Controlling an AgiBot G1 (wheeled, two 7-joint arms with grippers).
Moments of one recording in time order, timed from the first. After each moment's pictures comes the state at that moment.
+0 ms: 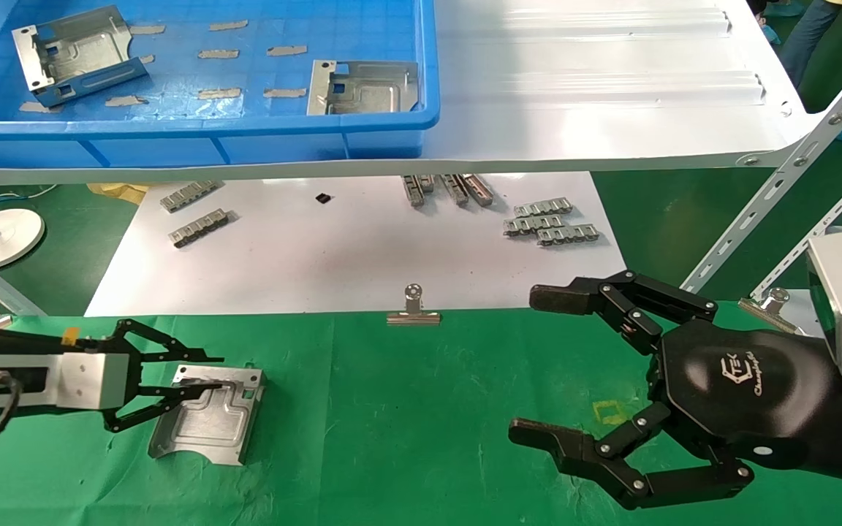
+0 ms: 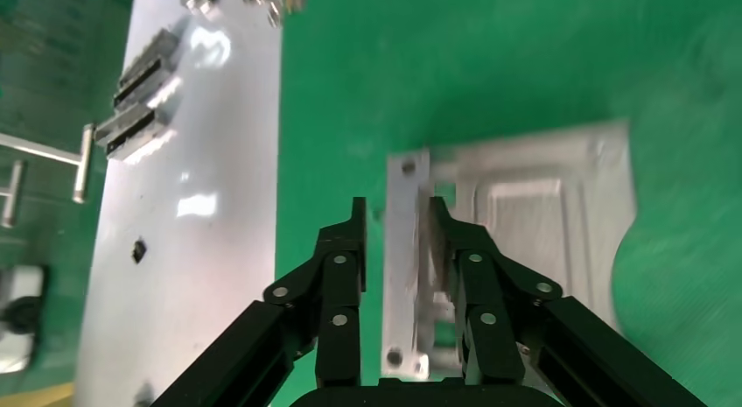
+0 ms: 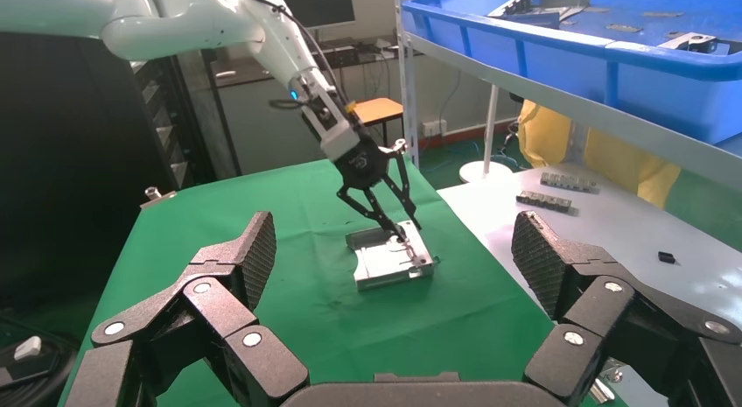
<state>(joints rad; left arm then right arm) -1.55 0.77 0.63 -0.42 1.30 1.51 0.80 1.08 -0.56 -0.39 1.22 -0.63 -1.42 0.12</state>
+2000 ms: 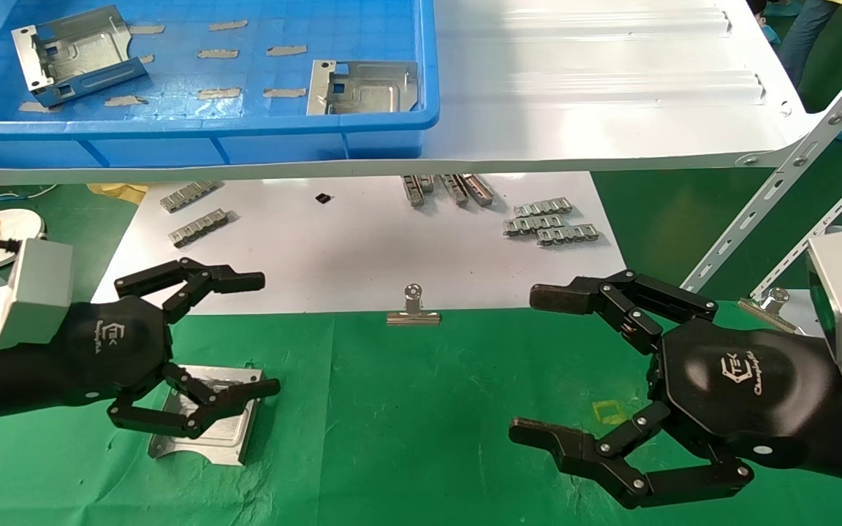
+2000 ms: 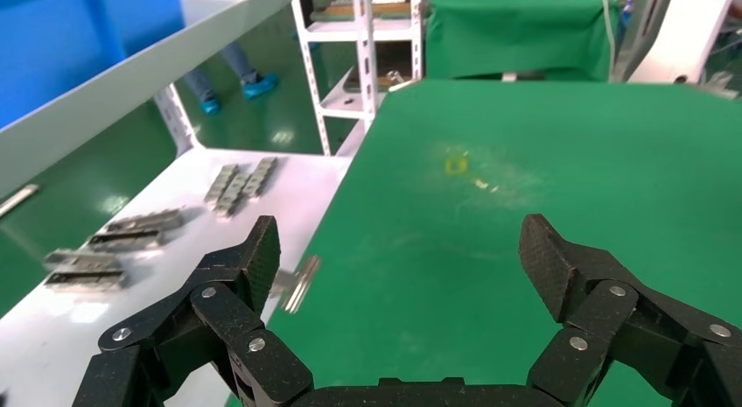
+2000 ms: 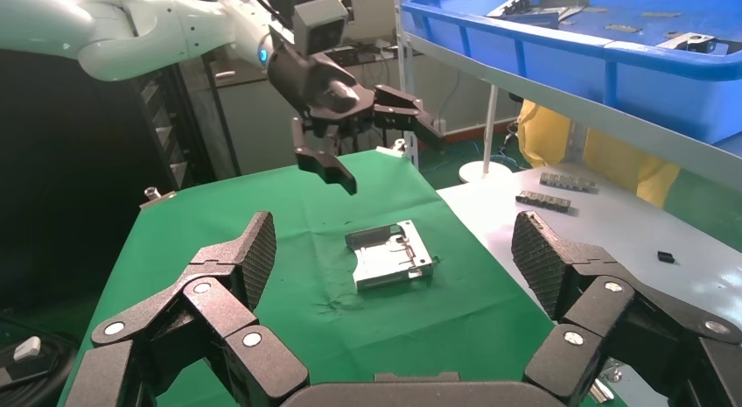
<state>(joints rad) -1.31 0.69 0.45 -0.85 0.89 1.55 0.13 1.08 -0.56 -0.39 1.22 -0.63 -1.42 0.12</state>
